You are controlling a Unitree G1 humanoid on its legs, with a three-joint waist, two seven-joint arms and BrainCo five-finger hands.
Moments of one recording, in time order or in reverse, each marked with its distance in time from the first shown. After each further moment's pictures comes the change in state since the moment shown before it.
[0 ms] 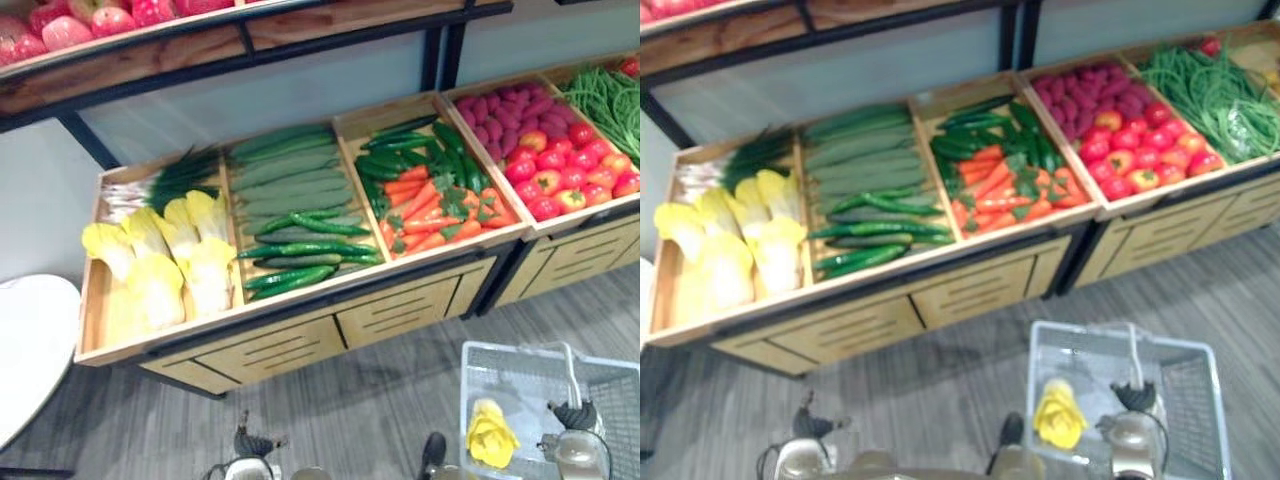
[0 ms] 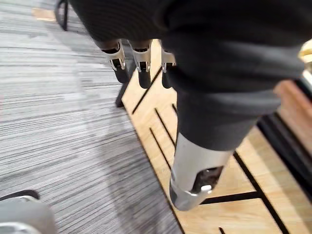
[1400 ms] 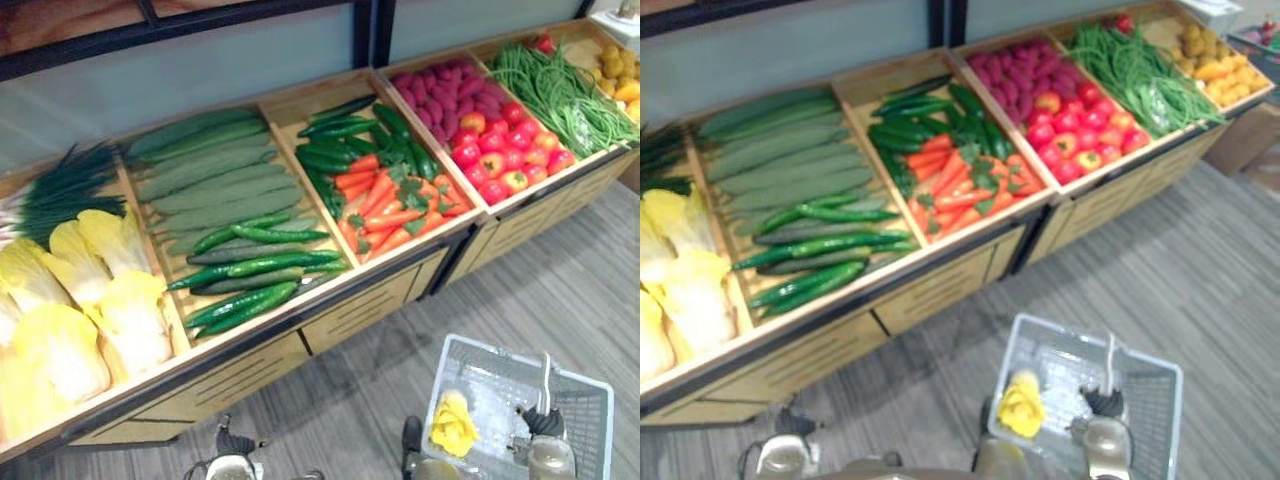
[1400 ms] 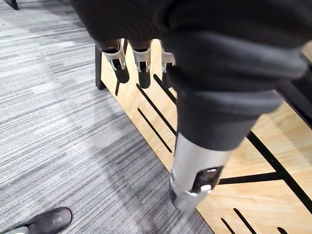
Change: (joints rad) left arm -0.068 0.080 0.094 0.196 -0.013 0.008 -0.020; right arm 0.001 0.092 0.082 0.032 0.165 -0.036 0.033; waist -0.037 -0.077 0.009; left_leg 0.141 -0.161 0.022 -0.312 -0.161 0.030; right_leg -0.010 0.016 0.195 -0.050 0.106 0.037
